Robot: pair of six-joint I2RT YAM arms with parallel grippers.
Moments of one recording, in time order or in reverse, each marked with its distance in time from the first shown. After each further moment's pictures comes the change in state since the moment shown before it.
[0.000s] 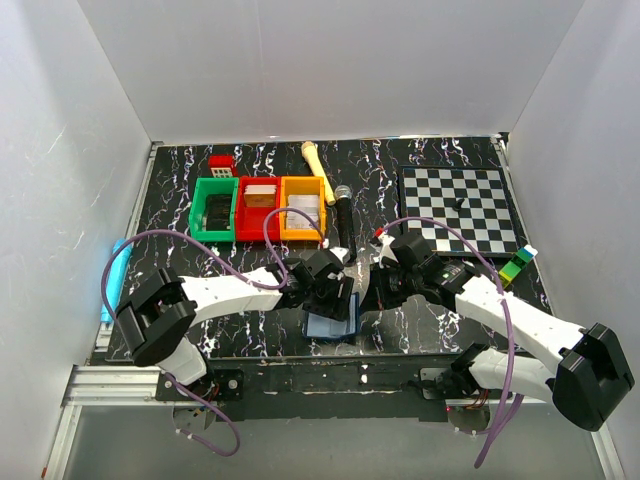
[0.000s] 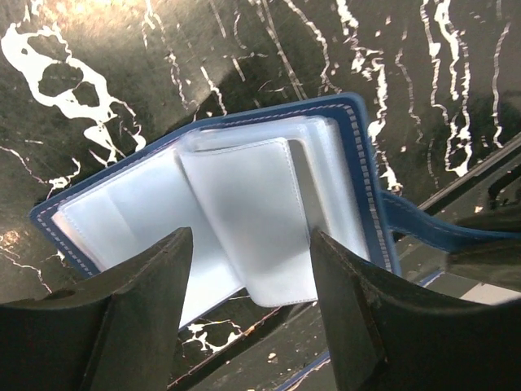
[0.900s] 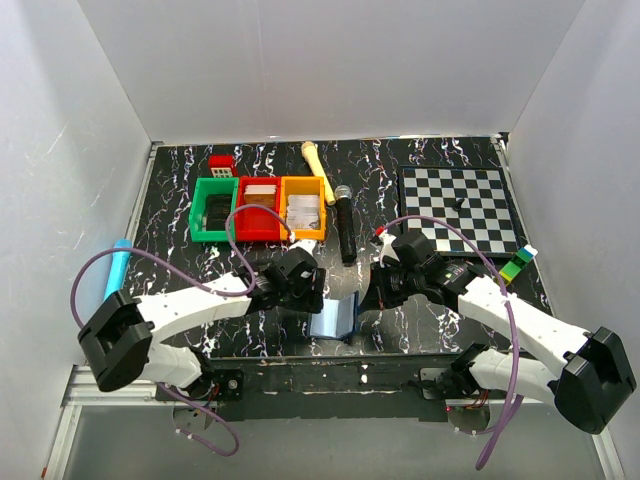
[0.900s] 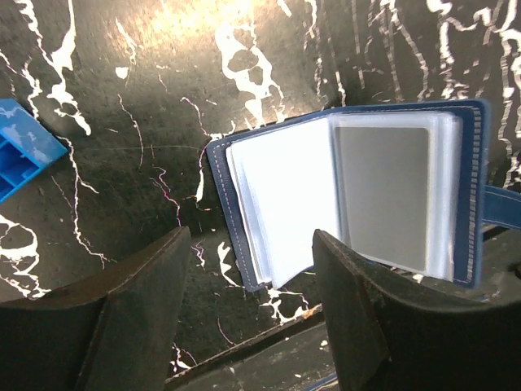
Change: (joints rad) left arm 0.067 -0.190 -0.111 -0.108 -0.158 -0.018; right arm 0.000 -0.018 0.019 -0.026 -0.003 -0.013
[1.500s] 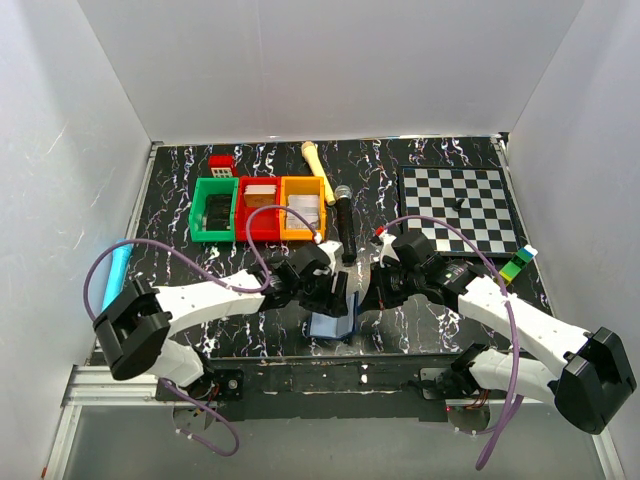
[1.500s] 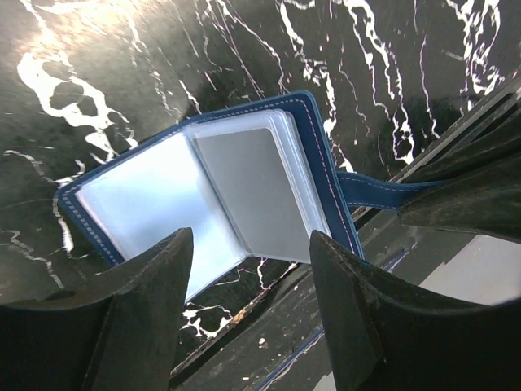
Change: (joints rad) left arm -0.021 0.037 0.043 0.153 0.211 0.044; right arm 0.000 -0.001 0.000 0.000 0.000 -0.001
